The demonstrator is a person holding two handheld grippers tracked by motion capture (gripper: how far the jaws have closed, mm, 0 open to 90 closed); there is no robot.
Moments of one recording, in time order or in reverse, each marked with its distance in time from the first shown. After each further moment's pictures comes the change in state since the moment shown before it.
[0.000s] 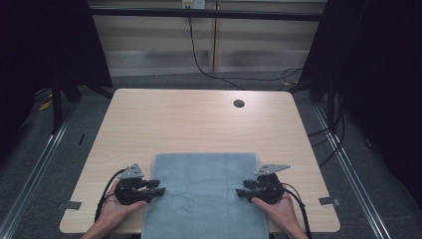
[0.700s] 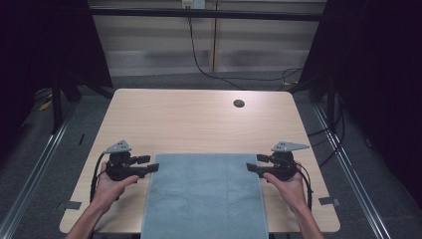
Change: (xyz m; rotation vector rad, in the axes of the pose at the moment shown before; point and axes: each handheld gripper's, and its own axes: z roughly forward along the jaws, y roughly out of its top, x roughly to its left) left arm 0.049 0.050 -0.021 -0.108 0.040 -0.115; right arm -0.045 0.042 -0.032 -0.180 -0.090 0.028
